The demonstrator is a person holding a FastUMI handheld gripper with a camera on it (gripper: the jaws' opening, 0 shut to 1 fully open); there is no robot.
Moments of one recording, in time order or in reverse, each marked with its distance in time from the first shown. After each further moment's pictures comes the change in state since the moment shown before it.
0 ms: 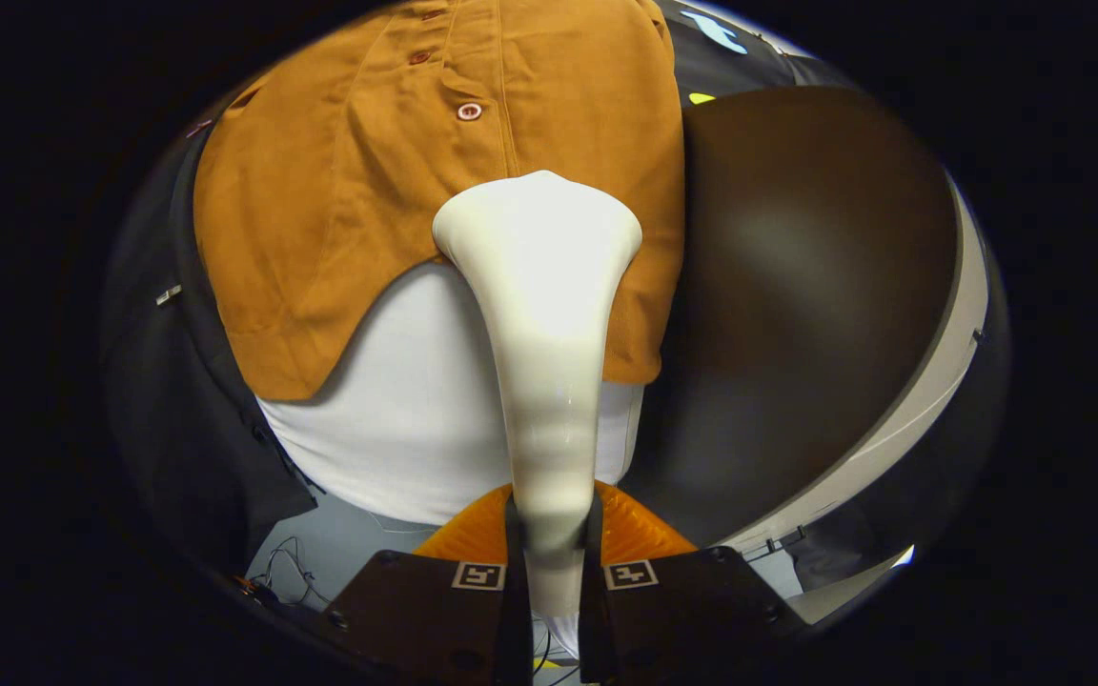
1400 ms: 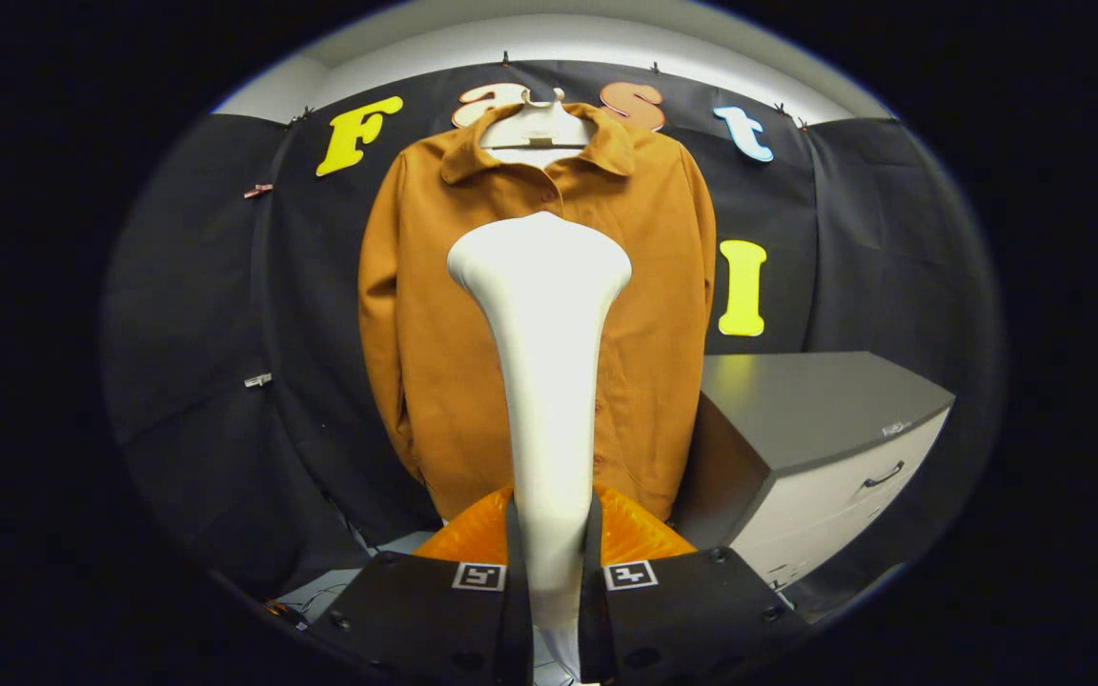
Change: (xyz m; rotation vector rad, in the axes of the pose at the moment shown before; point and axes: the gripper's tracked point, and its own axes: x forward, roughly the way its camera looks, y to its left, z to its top) arm -0.239 0.084 0.206 -0.019 -0.375 0.134
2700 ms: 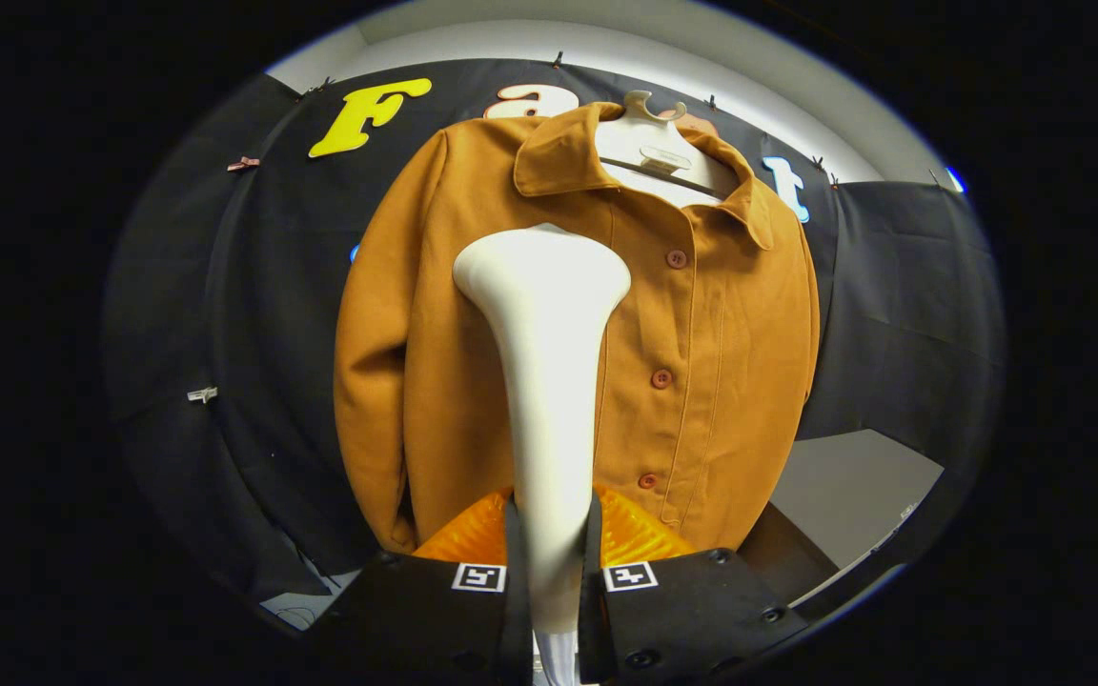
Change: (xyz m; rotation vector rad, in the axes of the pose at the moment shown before) arm 0.131 0.072 0.059 -0.114 -0.073 -0.135
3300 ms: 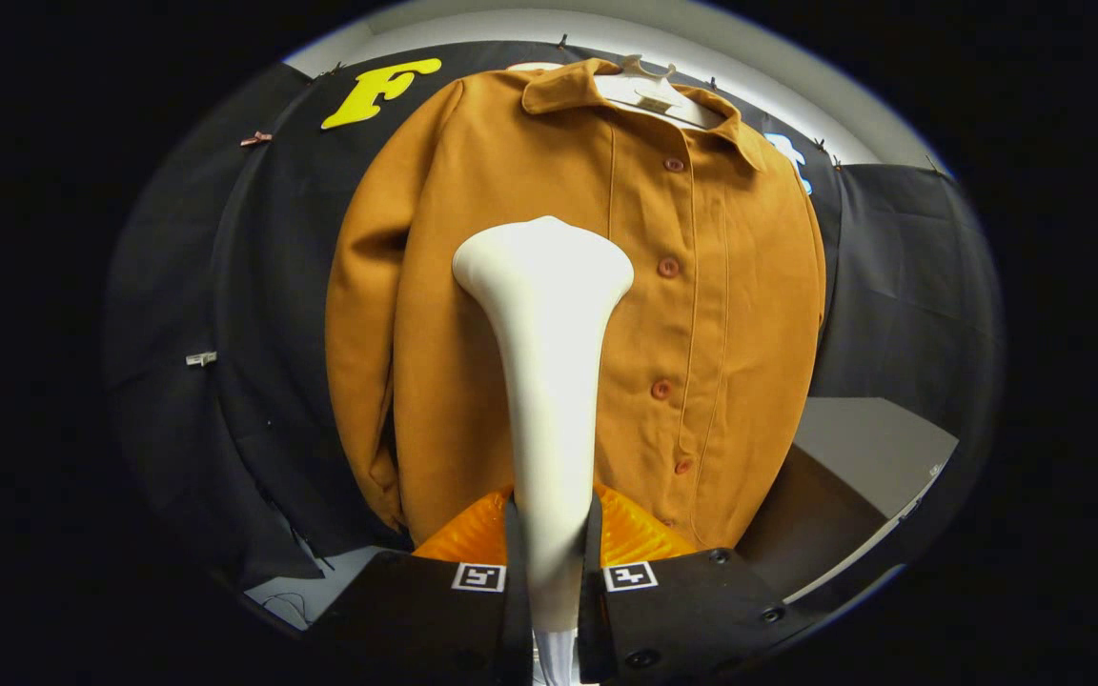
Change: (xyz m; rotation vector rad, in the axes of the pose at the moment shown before) arm 0.000 0.002 -0.094 -0.013 0.062 0.025
